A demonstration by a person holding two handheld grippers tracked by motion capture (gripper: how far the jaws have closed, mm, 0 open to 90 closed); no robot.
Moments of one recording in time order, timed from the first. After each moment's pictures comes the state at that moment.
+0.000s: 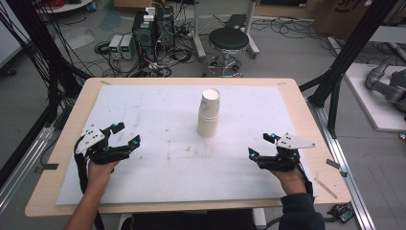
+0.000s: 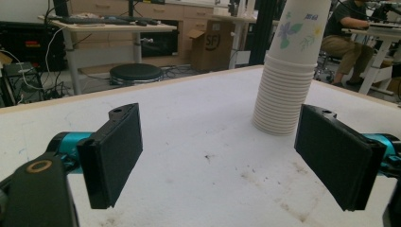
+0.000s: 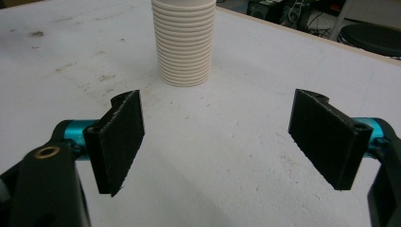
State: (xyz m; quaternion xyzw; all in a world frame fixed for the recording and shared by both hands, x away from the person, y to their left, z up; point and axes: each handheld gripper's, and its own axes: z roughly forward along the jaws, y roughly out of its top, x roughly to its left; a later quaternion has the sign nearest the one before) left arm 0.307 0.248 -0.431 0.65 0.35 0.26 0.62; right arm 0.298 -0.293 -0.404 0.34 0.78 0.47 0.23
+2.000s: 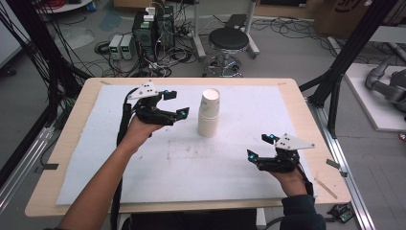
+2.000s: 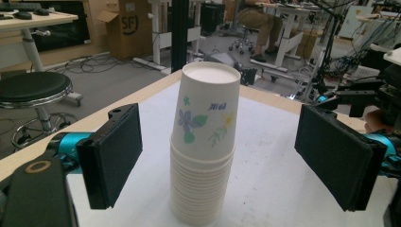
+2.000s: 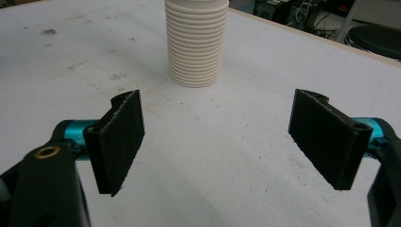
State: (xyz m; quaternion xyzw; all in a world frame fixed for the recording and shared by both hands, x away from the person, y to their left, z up) left arm 0.393 0.122 -0.331 0.73 0.23 0.14 0.62; right arm 0.292 -0.289 -0.398 0.33 0.79 0.47 0.23
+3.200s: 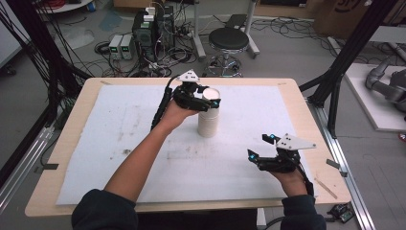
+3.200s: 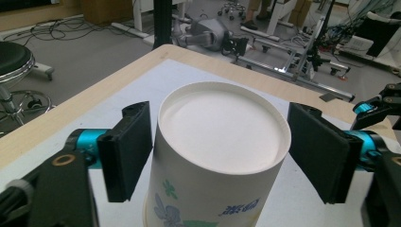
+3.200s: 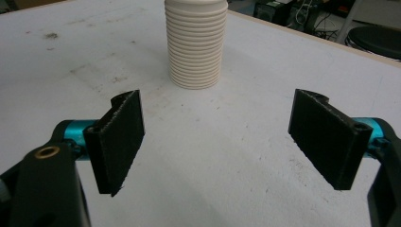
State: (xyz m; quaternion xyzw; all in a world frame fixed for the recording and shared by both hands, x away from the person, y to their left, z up) left arm 0.454 0.036 -0.337 0.78 0.23 0.09 0.57; right arm 0.292 -0.291 -0.398 0.33 0.78 0.48 0.22
